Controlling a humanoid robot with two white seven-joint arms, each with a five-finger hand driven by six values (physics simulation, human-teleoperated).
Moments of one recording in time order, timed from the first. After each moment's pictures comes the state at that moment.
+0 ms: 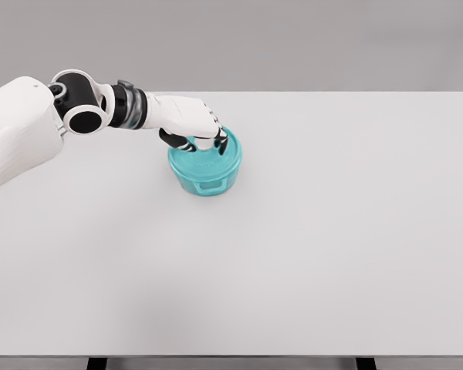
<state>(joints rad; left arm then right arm) -1.17 0.51 -1.19 -1.25 -0.40 -0.46 -0.56 0.05 0.00 0.71 -0.06 0.24 -0.09 0.15</state>
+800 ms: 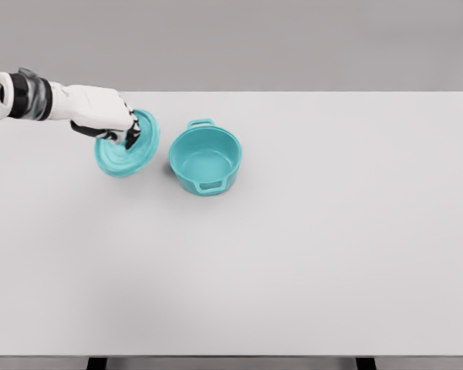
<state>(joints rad) -1.20 0.78 -1.19 -1.26 -0.44 -0.61 -0.57 0.05 0.00 0.71 -0.06 0.24 -0.09 0.15</state>
